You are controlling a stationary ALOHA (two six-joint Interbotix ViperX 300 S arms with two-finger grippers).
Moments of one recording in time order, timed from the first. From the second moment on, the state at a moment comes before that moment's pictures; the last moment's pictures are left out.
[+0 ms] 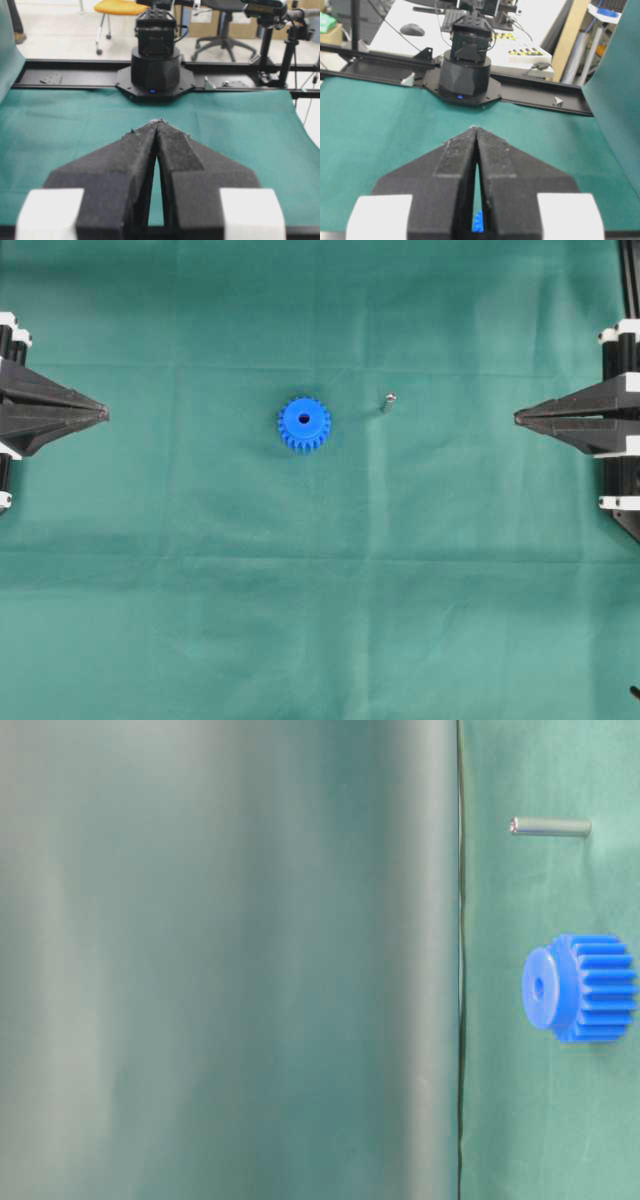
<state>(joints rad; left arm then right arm) 0.00 -0.97 1.18 0.00 -0.29 0.00 0.00 -0.96 1.19 0.00 -0.29 0.00</state>
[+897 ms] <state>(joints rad) 0.00 -0.97 1.20 -0.04 -0.29 -0.01 -0.22 -0.29 1.19 0.05 -0.69 0.00</state>
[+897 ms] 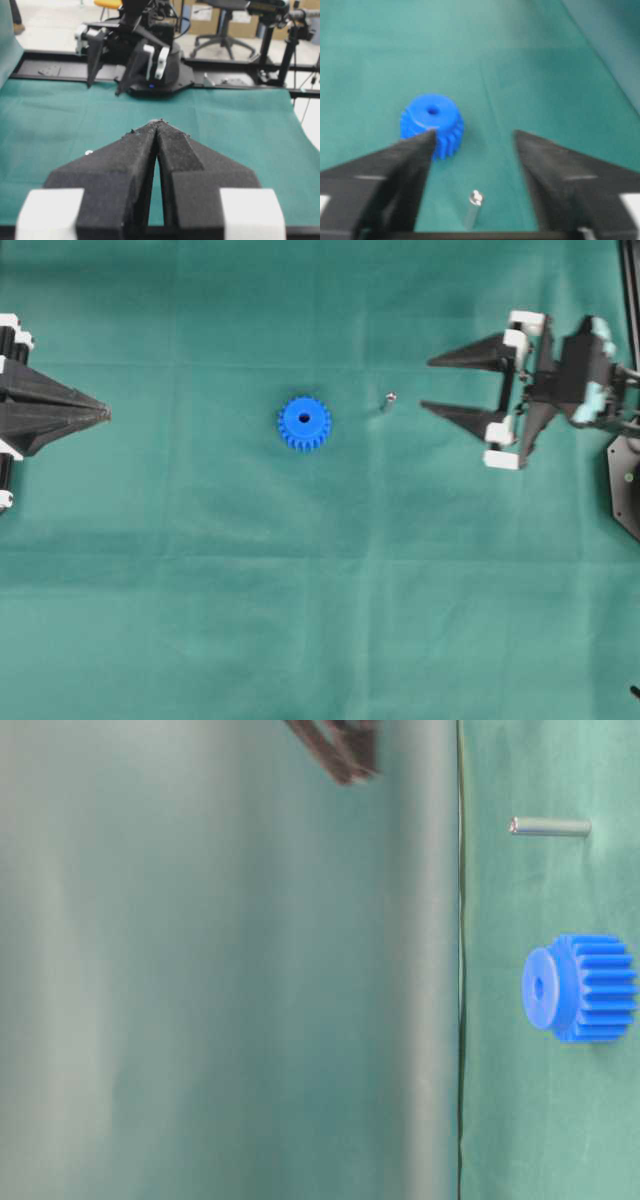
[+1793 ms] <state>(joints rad) 0.00 -0.97 1.22 -0.04 -0.29 -0.01 -0.23 0.12 1.09 0.10 -0.84 0.03</state>
